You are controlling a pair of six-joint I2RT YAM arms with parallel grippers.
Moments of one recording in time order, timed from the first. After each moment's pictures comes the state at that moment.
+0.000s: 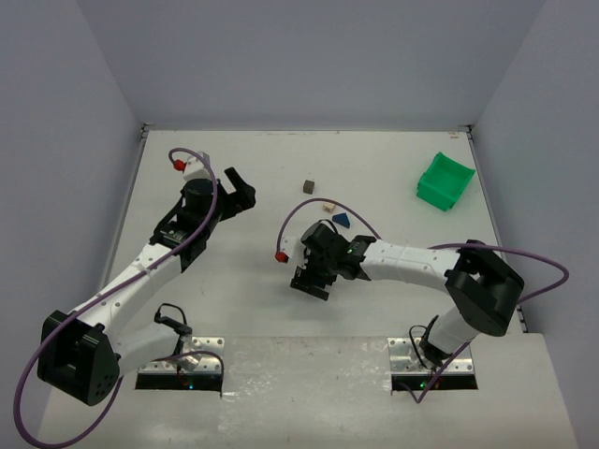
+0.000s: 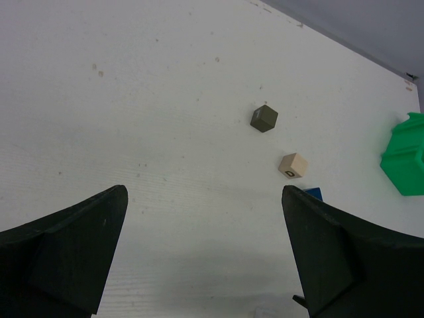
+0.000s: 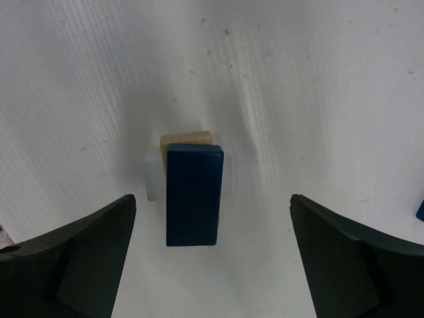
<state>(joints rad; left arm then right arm) -0.35 1.07 0.74 -0.08 -0.23 -0.63 0.94 1.57 0.85 -0.31 -0.06 -0.36</state>
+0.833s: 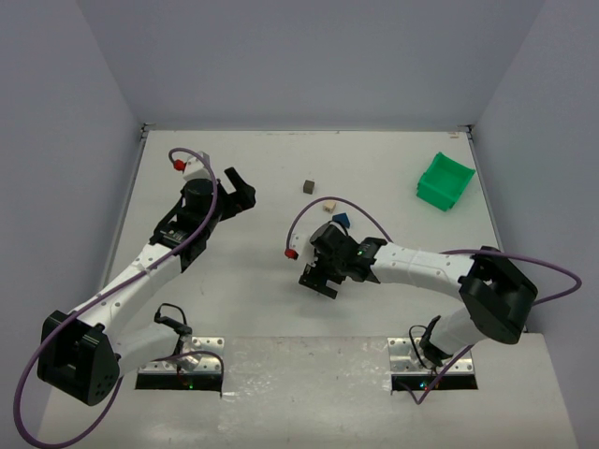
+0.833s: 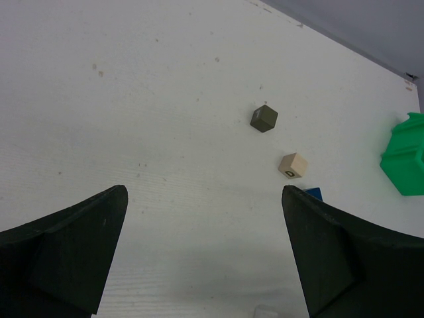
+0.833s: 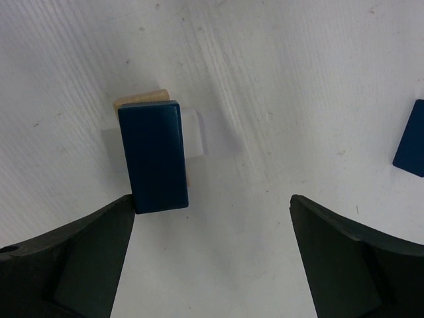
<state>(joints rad) -0.35 1.07 0.74 -0.08 -0.23 -0.63 0.92 1.49 0.79 -0.33 0.05 -0.33</state>
